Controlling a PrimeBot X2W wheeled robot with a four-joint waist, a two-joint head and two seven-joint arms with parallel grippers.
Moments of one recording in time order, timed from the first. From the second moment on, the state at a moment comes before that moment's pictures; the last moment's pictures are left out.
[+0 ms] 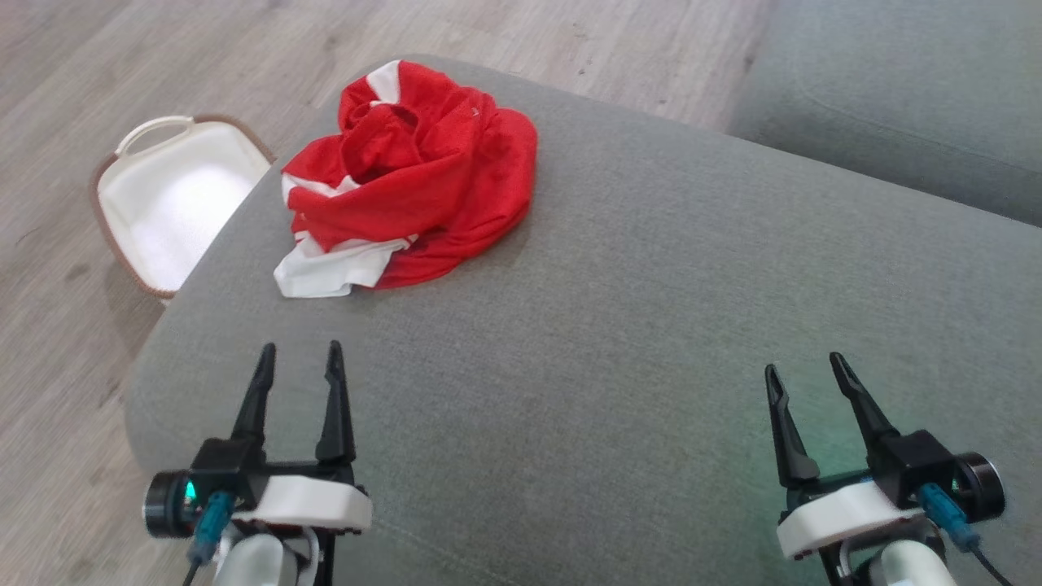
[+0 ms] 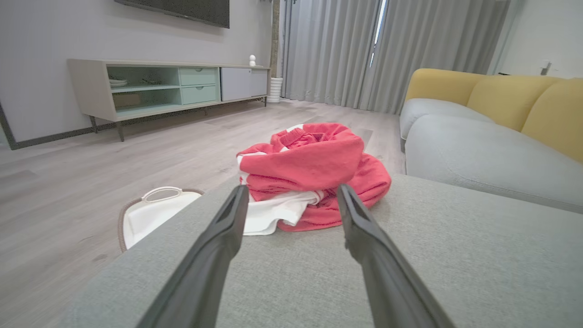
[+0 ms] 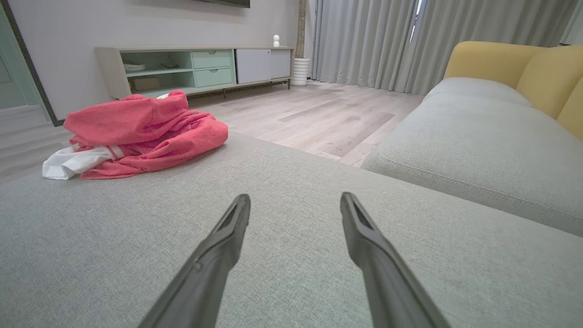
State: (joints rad) left arm -0.11 0.04 -0.14 0.33 -0.17 -0.01 -0.25; right arm 0.01 -0.04 0.03 0.27 -0.03 0.13 -0.25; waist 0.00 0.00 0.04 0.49
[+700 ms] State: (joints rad) left arm -0.67 0.10 0.00 0.44 -0.09 -0.09 -0.26; right arm -0.12 -0.15 0.08 0.22 -0.13 0.13 -0.25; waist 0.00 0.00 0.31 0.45
